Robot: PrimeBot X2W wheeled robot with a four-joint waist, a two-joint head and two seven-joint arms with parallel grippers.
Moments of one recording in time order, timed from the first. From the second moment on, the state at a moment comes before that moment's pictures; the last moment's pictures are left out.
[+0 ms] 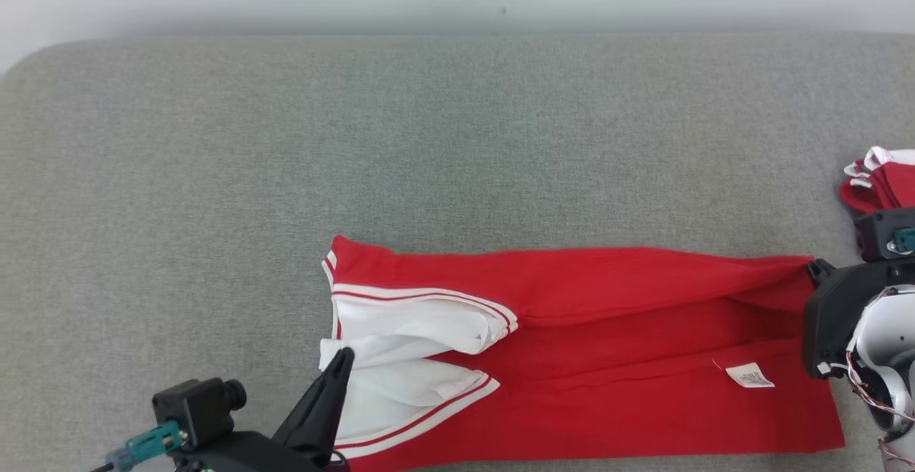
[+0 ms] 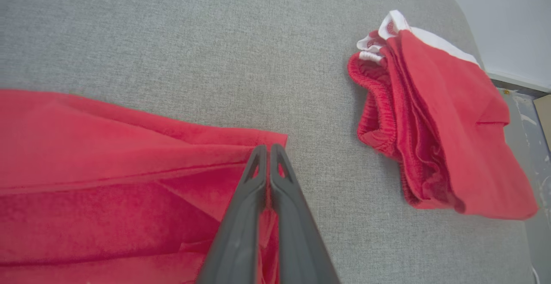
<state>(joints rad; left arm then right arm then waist) -0.06 0.36 -0.46 -0.24 -0.93 0.19 0.11 -0.27 -0.38 -0.14 0.09 0.13 0.13 0.69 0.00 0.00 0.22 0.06</state>
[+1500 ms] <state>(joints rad) -0.07 0.36 -0.48 0.03 -0.53 0.24 -0.26 -0.05 -0.08 -0.42 -0.02 0.09 0.13 0.53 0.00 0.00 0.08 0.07</state>
